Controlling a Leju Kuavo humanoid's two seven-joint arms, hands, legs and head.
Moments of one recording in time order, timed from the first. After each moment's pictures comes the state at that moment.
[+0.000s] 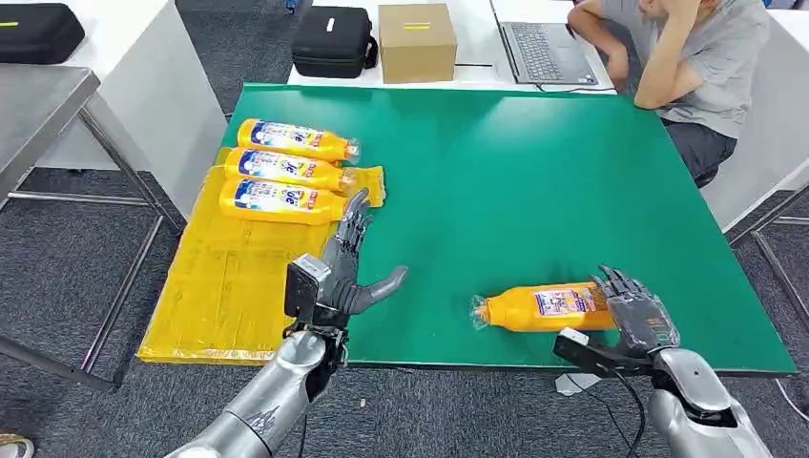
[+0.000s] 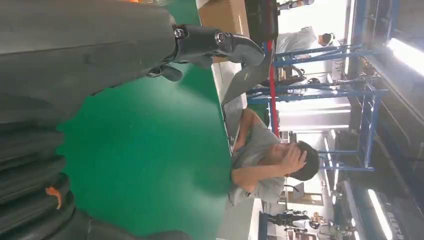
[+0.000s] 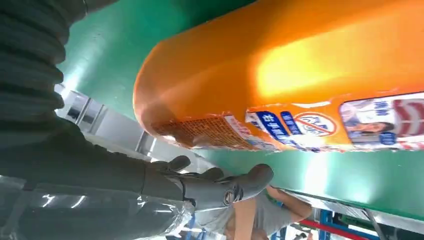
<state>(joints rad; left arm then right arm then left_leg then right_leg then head) -0.46 -0.28 -0.55 -0.82 0.13 0.11 -0.70 -0.11 -0.43 0.15 -1.17 1.07 -0.16 -0.23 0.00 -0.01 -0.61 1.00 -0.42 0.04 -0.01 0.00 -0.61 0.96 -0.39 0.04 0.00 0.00</state>
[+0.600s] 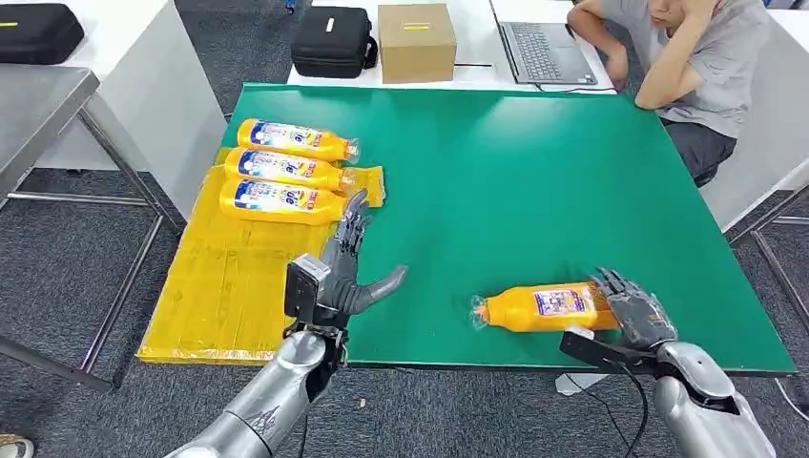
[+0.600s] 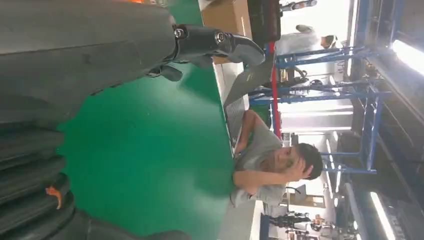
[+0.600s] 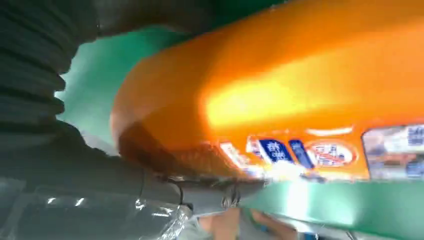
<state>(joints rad) -0.46 -0.28 -0.55 -0.81 0.14 0.12 -0.70 -0.22 -0.44 0.17 -0.95 1.00 -0.12 -0.41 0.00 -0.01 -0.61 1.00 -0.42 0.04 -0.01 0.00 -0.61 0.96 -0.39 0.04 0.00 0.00</state>
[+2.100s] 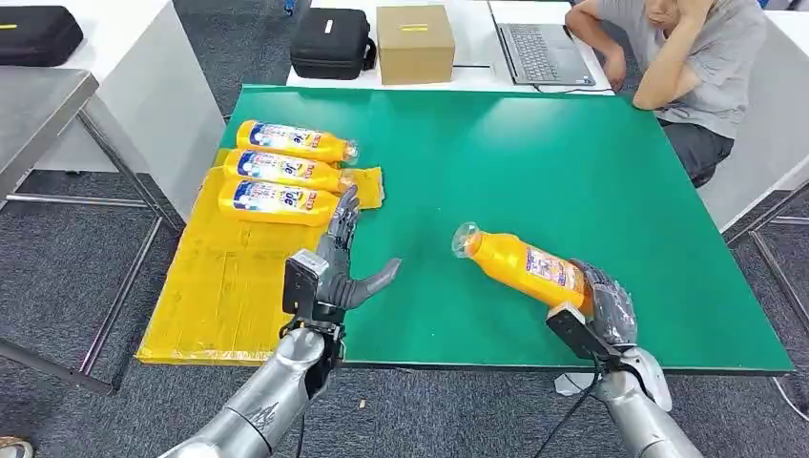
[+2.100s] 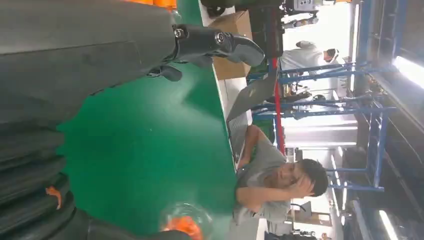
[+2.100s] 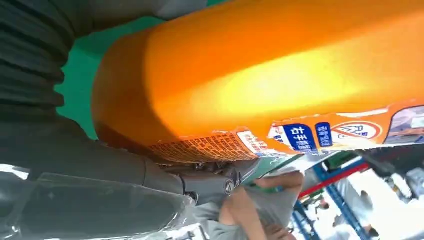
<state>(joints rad) -0.47 -0.28 -0.53 -0.79 0.14 0.18 -0.70 -0.31 -0.23 0.13 -0.69 0.47 -0.48 -0.70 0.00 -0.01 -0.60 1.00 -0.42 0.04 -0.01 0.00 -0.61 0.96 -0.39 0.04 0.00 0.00</state>
